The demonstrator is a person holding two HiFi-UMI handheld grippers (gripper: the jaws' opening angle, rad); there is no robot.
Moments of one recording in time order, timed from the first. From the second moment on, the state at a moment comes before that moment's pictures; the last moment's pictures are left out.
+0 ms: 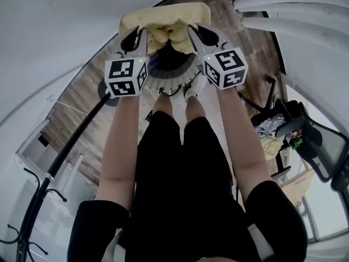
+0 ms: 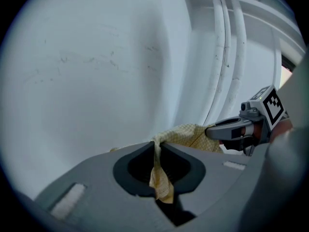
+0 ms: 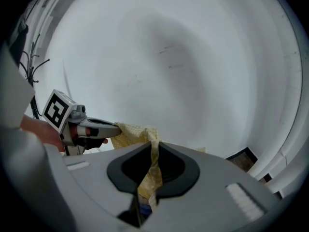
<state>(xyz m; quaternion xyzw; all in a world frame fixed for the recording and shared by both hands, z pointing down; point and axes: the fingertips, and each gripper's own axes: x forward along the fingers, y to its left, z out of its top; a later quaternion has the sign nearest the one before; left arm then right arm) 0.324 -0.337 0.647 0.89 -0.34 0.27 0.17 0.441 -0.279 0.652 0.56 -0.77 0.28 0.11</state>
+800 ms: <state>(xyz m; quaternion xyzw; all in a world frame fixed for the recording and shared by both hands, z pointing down) 0.269 -0.270 0.308 0.92 -0.38 0.04 0.06 0.389 -0.237 0.310 0.51 -0.85 0.09 0.00</state>
